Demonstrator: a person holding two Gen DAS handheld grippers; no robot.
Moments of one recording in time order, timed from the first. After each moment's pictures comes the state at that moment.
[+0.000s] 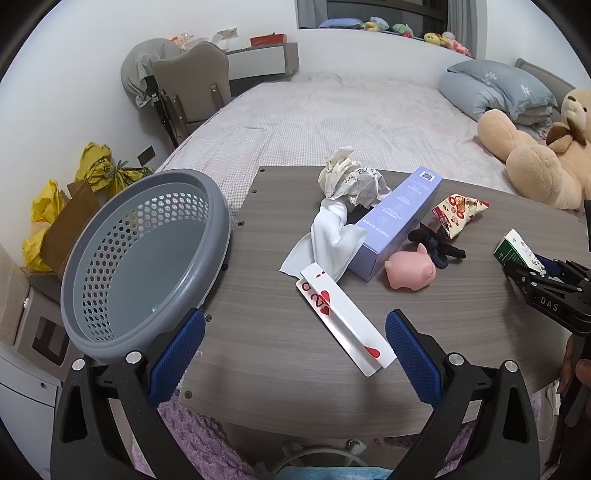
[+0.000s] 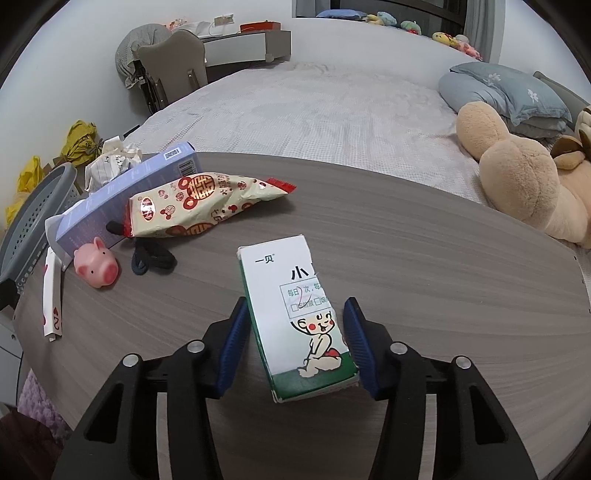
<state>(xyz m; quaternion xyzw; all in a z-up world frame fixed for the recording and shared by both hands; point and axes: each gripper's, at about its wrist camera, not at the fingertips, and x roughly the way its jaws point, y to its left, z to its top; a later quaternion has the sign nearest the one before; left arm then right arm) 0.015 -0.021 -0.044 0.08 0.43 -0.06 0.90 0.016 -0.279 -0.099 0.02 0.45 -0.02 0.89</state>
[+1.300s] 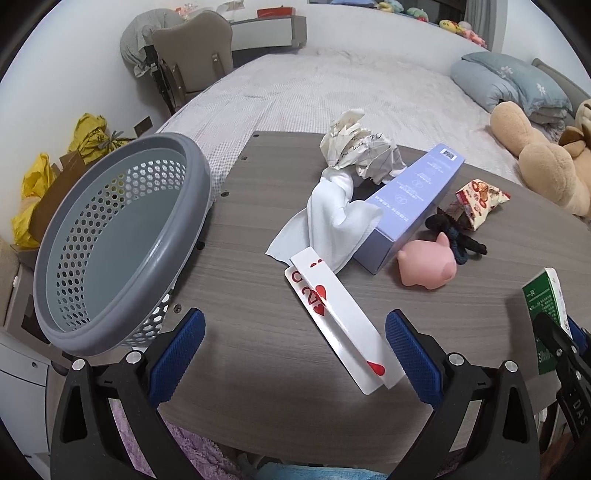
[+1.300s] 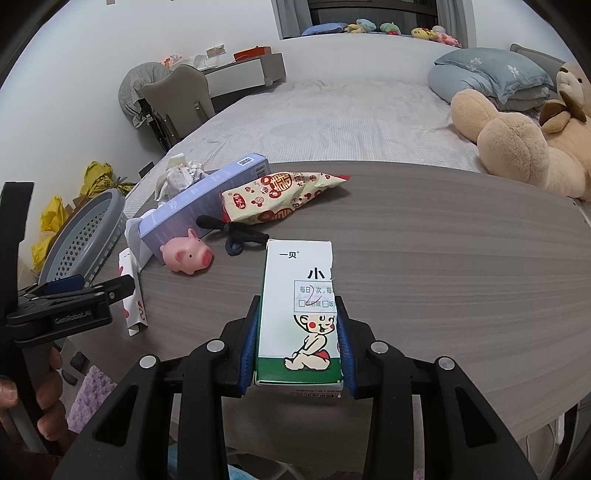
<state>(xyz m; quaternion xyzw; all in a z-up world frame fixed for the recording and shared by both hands) 0.044 -0.027 -0.077 0.05 0.49 -0.06 0.87 -0.045 -0.228 -0.081 0.10 0.41 -0.02 0.91</state>
